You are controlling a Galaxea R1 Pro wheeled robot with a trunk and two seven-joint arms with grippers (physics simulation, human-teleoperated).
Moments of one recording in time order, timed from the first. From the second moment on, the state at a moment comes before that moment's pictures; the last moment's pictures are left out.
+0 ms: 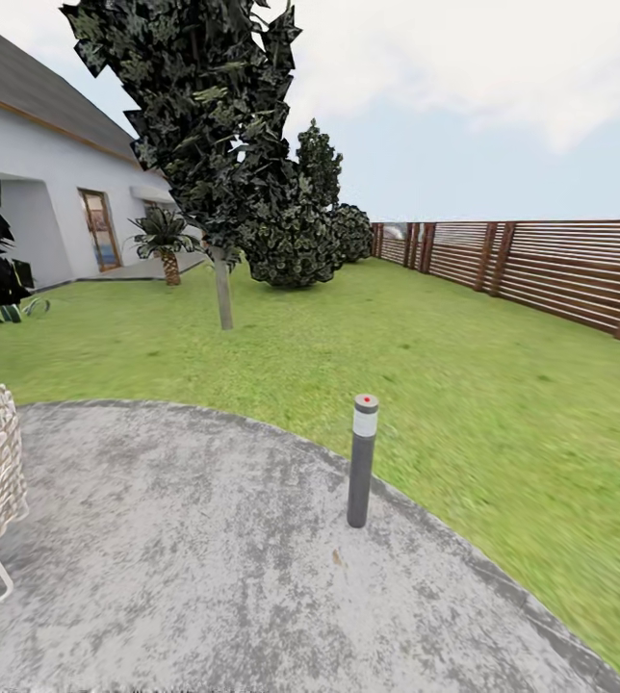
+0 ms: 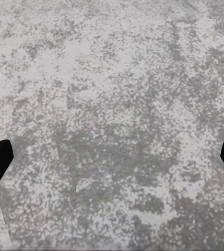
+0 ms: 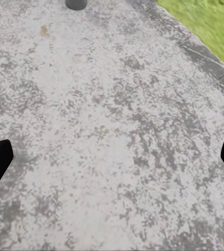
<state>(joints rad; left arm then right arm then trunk) -0.09 0.08 0.21 -0.35 0.00 -0.33 -0.01 -0.02 -0.11 -0.01 -0.54 0.00 -0.32 0.00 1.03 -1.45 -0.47</state>
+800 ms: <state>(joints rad) -0.09 0.08 0.21 -0.35 0.00 -0.33 -0.01 -0.02 -0.10 -0.01 -0.54 0.00 -0.32 -0.01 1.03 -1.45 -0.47</state>
